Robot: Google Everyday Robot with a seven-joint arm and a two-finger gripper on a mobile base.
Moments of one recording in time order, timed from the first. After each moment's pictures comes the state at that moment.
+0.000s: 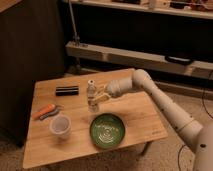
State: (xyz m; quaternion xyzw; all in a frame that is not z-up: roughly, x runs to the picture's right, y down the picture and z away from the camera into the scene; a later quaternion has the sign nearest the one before) arm -0.049 0.034 0.773 -0.34 -0.49 0.24 0.76
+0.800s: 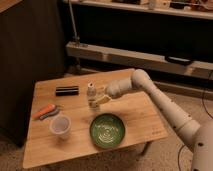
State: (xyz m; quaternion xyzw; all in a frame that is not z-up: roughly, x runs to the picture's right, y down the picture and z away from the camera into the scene) arm -0.051 0.054 0.800 -0.31 -0.53 0.14 0.78
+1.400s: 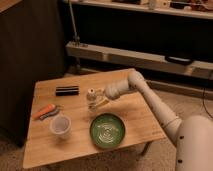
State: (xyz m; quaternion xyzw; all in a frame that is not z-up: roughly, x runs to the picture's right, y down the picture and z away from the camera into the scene) arm -0.055 0.060 0.816 -0.31 -0.59 0.10 0.74
